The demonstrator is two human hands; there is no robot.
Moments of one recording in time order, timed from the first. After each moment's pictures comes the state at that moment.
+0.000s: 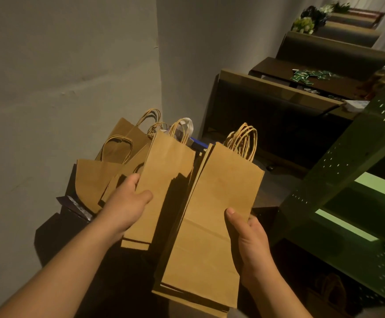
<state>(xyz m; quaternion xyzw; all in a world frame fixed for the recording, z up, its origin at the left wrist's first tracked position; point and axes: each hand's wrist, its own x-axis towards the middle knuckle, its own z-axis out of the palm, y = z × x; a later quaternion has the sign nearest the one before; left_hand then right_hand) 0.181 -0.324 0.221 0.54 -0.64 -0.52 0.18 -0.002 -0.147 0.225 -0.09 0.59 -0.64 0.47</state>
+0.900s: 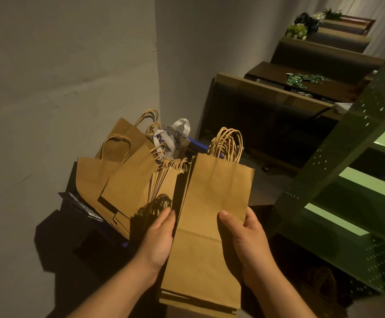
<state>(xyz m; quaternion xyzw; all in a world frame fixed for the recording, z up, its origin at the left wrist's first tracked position) 0.153 -0.224 0.191 0.48 -0.47 -0.70 0.22 -0.003 -0.129 0.219 -0.17 0.65 -0.61 0.42</state>
